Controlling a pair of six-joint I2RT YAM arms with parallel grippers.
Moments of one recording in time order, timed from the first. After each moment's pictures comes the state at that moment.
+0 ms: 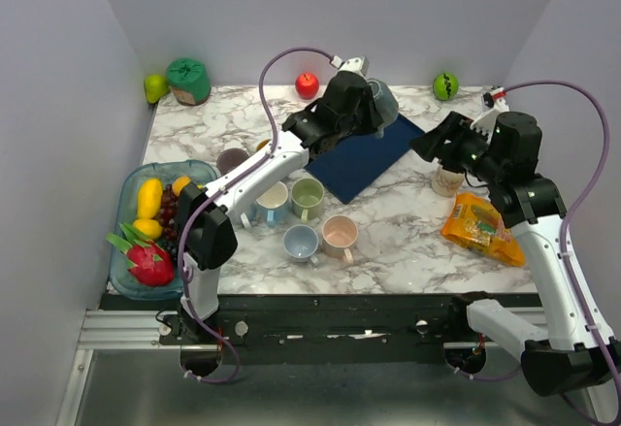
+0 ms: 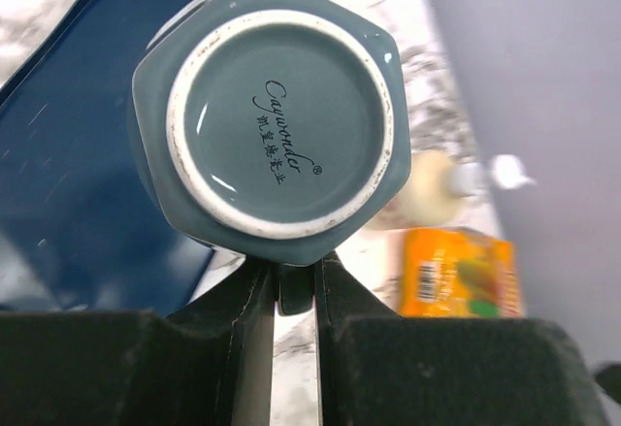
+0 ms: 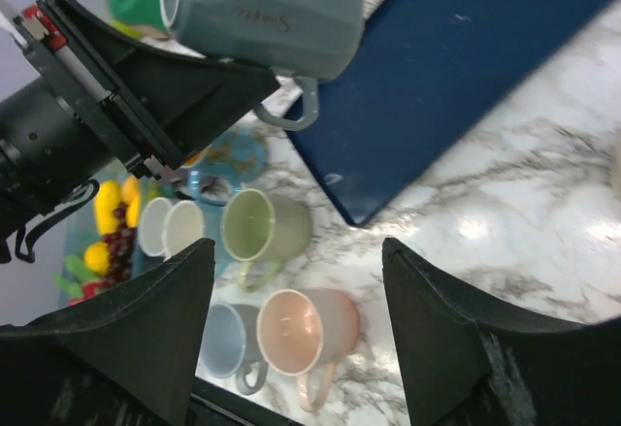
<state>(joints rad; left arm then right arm) -0.77 1.95 1.90 -0.40 -0.10 -0.64 0.16 1.01 1.19 -0.58 -0.24 0.53</state>
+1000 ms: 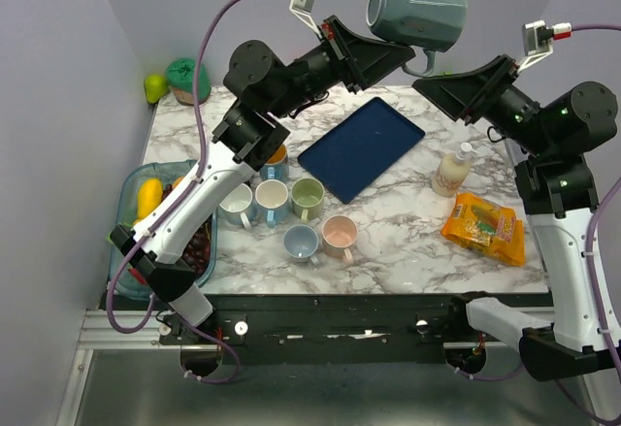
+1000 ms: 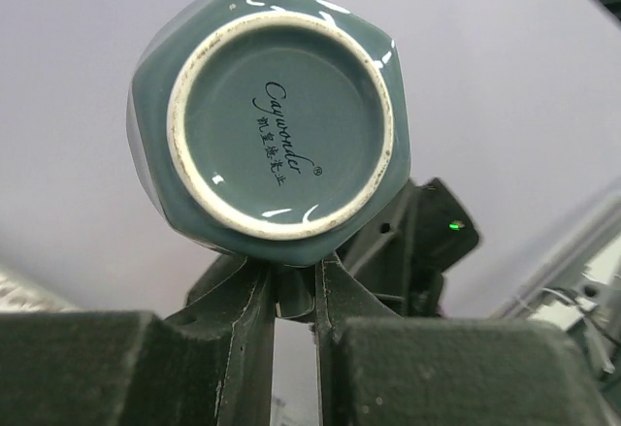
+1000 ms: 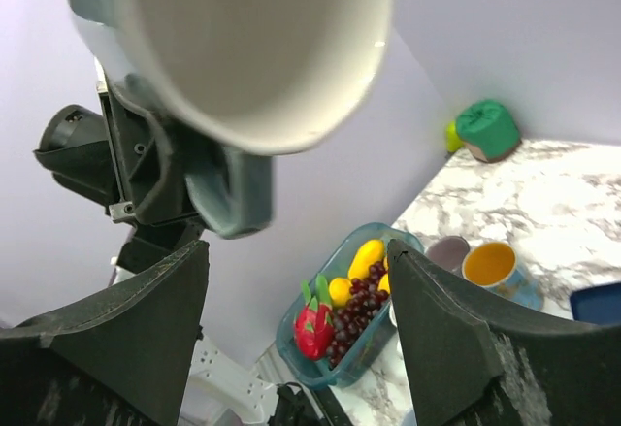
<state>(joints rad) -0.77 1.63 1.98 0.13 0.40 -0.89 0.16 1.08 1.52 -0.12 -0.69 0.87</state>
